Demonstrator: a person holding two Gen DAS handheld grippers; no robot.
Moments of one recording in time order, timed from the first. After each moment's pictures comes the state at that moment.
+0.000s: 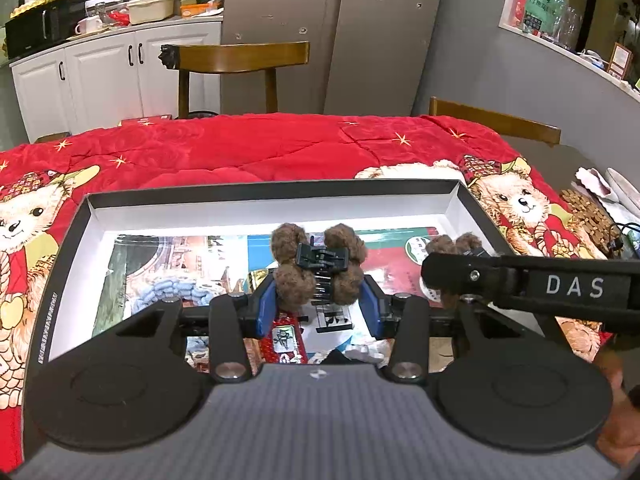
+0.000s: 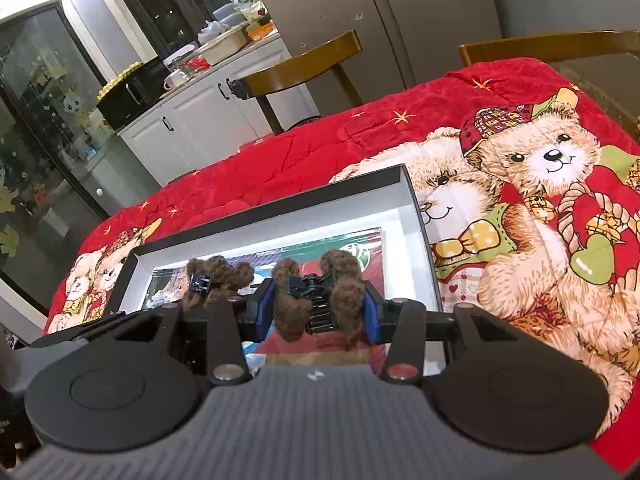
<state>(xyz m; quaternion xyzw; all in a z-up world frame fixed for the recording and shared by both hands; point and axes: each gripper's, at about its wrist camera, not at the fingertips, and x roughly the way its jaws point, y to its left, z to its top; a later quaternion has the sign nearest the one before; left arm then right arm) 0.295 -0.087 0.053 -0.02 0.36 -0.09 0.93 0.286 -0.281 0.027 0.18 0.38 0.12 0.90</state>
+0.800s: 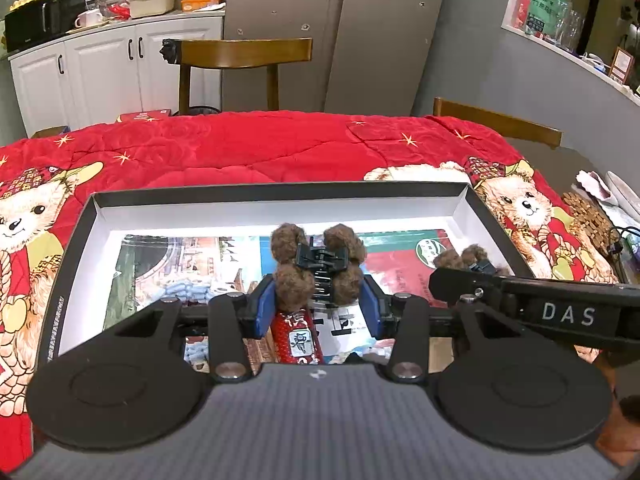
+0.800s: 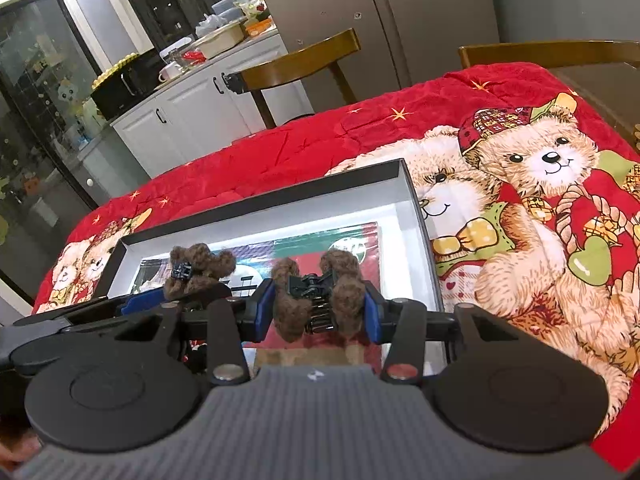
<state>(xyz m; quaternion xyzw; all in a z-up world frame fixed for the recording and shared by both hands) 0.300 -0.076 0.055 -0.03 0.37 -0.10 0.92 0.284 -0.274 0.024 0.16 0.39 0.11 0.90</state>
